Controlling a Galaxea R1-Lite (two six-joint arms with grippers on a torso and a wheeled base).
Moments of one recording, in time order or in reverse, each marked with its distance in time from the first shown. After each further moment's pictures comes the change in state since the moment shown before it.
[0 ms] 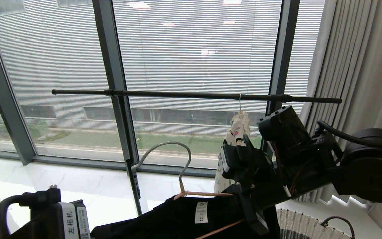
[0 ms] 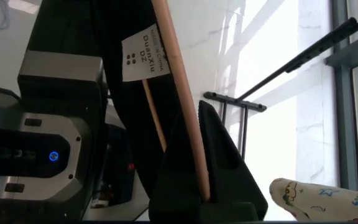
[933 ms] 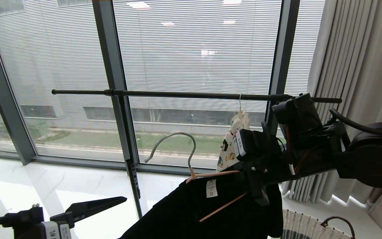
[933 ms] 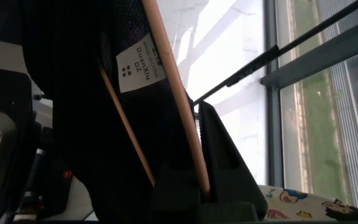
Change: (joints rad) left arm 0.005 -0.079 0.092 0.002 0.084 0.000; right arm -0.109 -0.014 0.008 -0.114 -0.001 -0.164
